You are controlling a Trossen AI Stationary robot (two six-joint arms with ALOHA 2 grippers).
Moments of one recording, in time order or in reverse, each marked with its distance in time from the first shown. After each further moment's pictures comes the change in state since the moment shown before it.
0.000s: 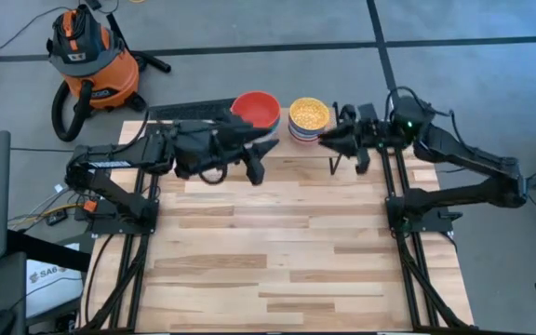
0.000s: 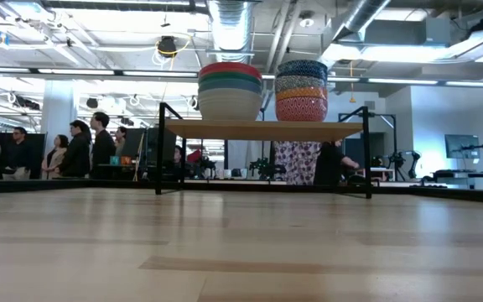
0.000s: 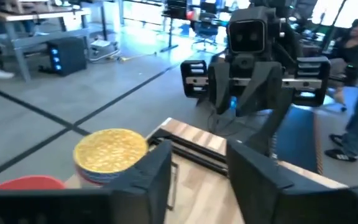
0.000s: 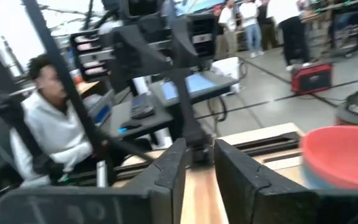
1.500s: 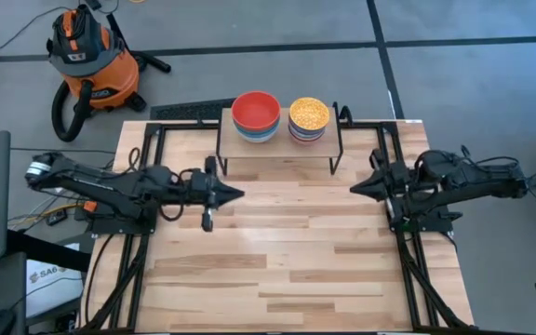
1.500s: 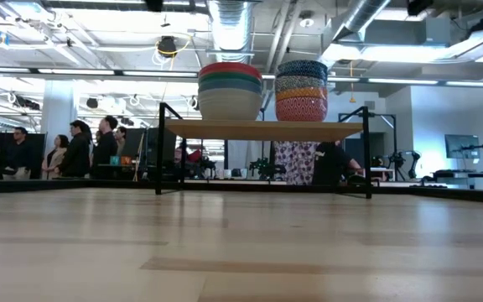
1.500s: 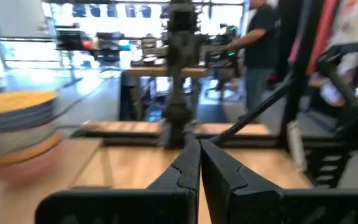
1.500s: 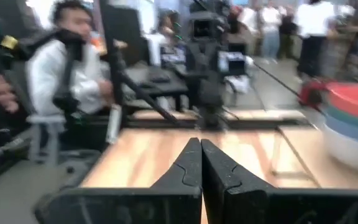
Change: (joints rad) left arm -0.087 -0.487 -1.055 0.754 0.358 0.165; right arm 0.446 -0.513 -0.475 -0.045 0.352 -0.189
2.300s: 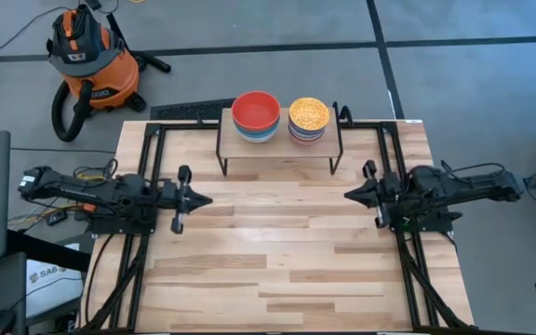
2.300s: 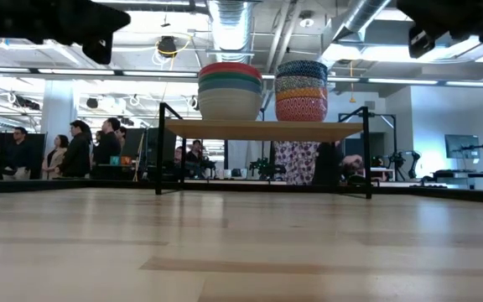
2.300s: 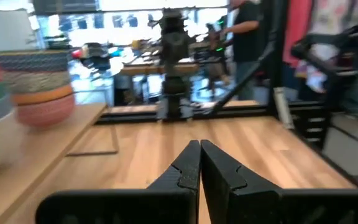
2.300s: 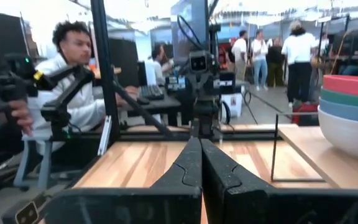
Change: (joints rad) left arm 0.037 -0.537 -0.511 -0.008 0.084 0.054; right arm 0.013 -0.161 -0.371 0.307 0.059 -0.003
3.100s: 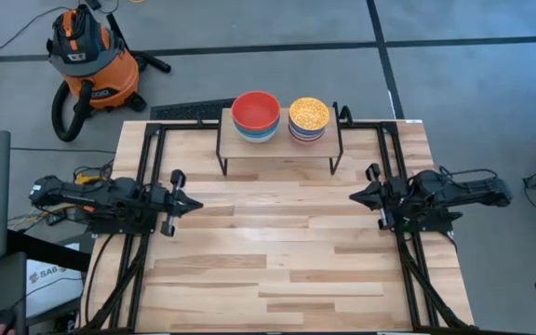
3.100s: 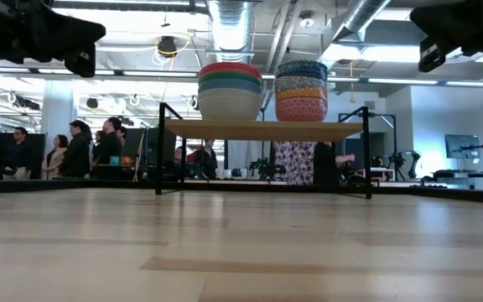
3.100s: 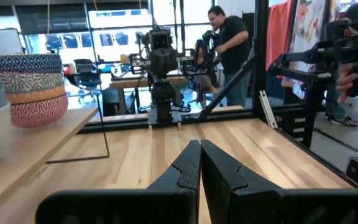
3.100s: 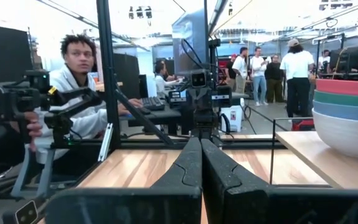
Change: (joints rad) left arm -0.001 -0.302 -0.153 -0.080 0.069 0.019; right arm 0.003 -0.208 -0.144 0.023 0.004 -0.015
